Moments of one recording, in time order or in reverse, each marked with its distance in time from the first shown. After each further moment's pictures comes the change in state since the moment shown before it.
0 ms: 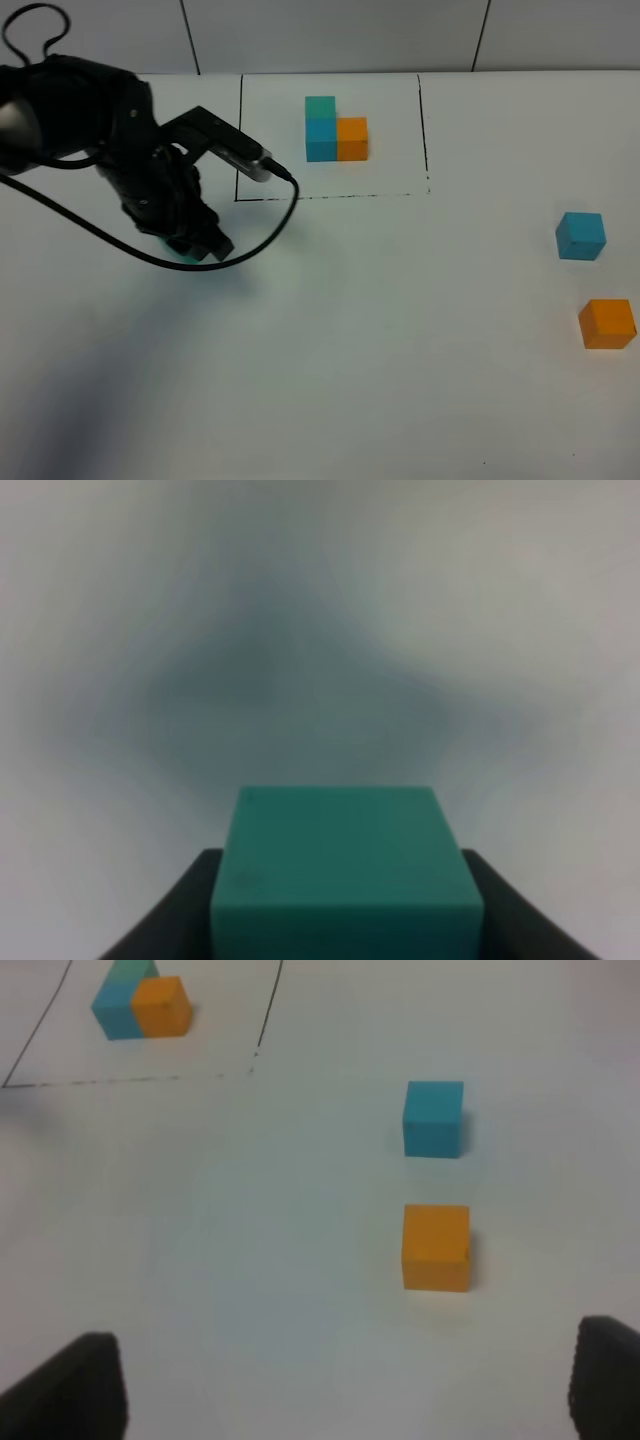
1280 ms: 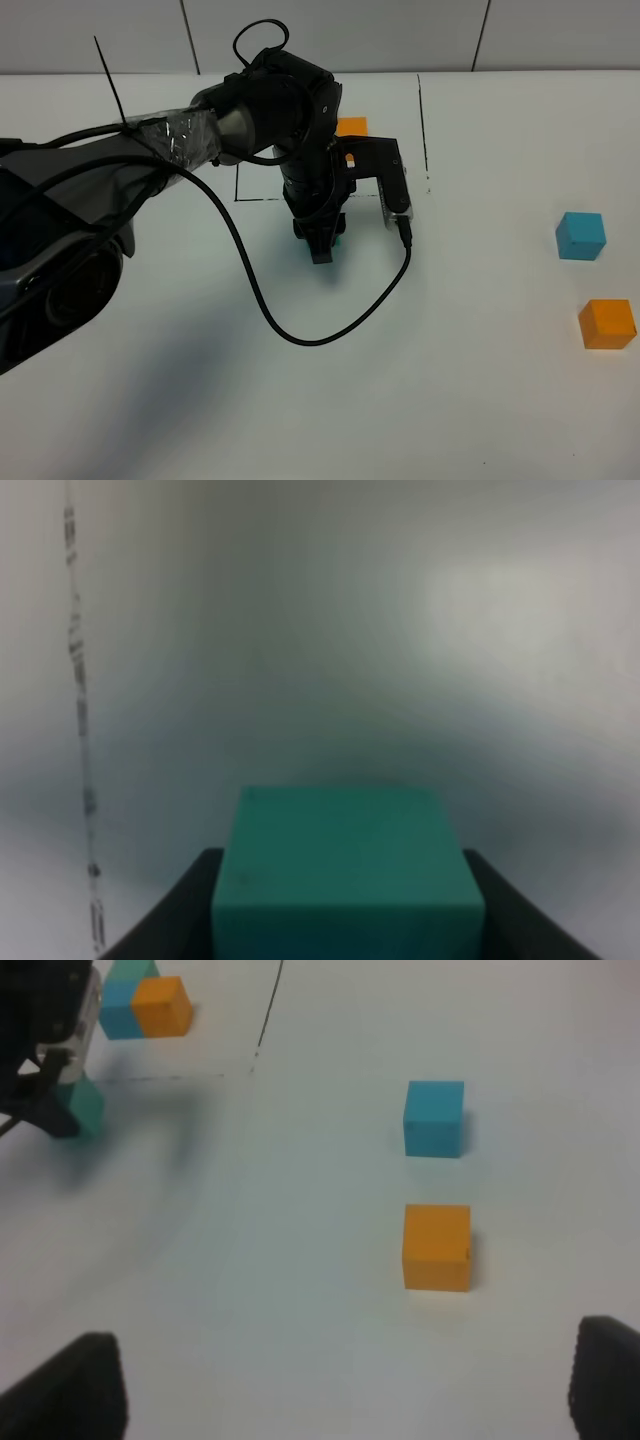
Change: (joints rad) left arm -0.221 0.429 -0.600 0.000 0.165 0.526; right arm 0.000 0.000 0.000 0.001 0.000 0.000
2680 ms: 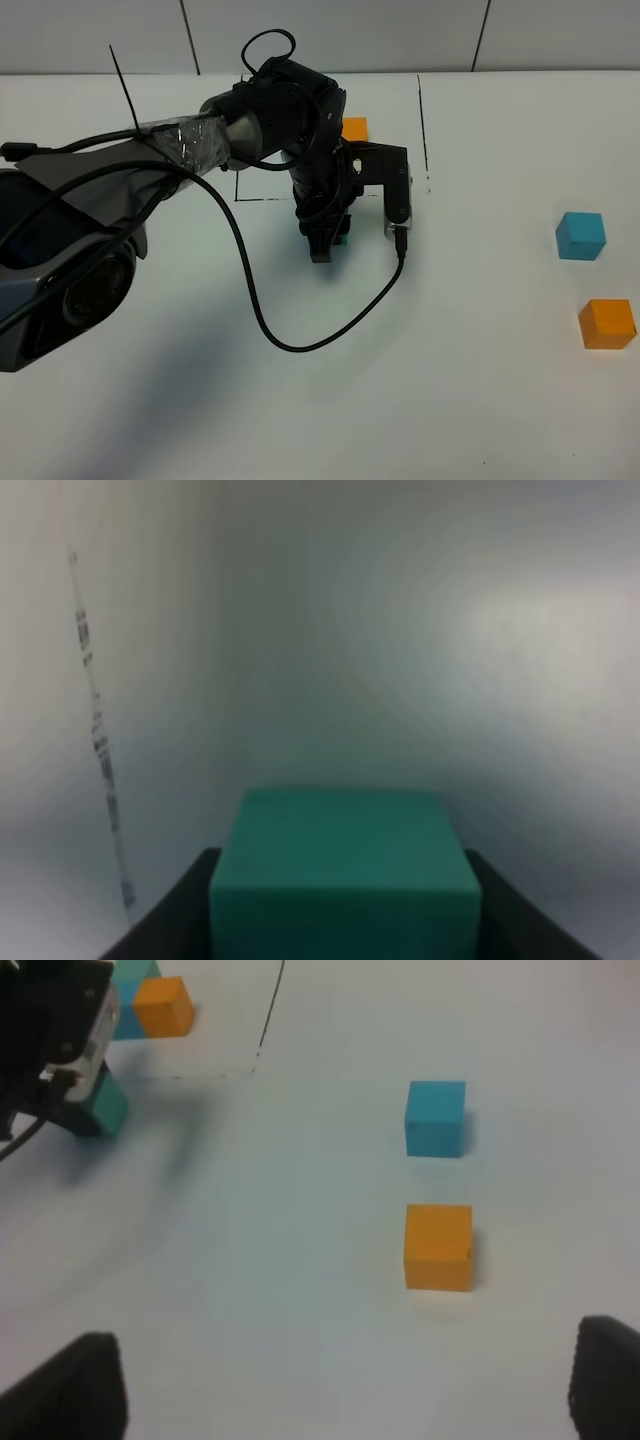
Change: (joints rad) left arm 0.000 0.040 -0.018 -0.018 -0.048 0.145; right arm 0.000 0.000 0.000 0.002 0.000 0.000
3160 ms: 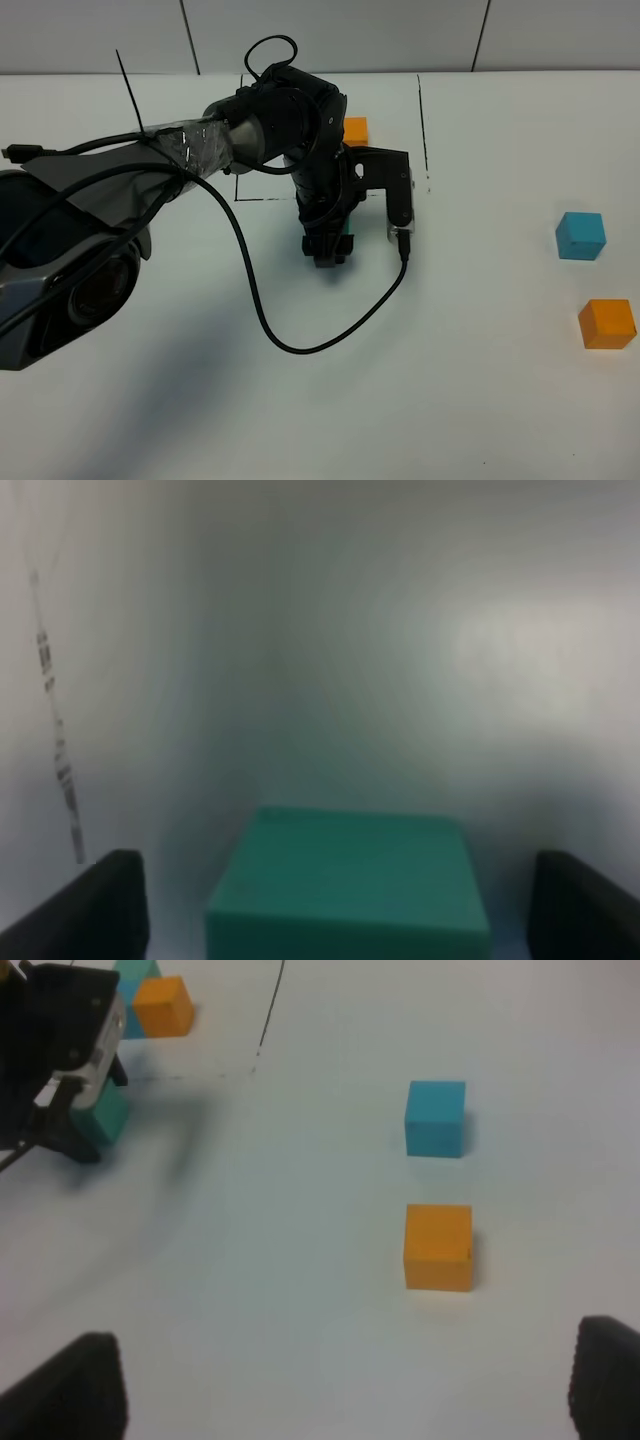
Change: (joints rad) left arm 0.000 0.008 0.001 -0.024 -0.013 0.000; right arm 0.000 0.000 0.000 0.000 0.000 0.000
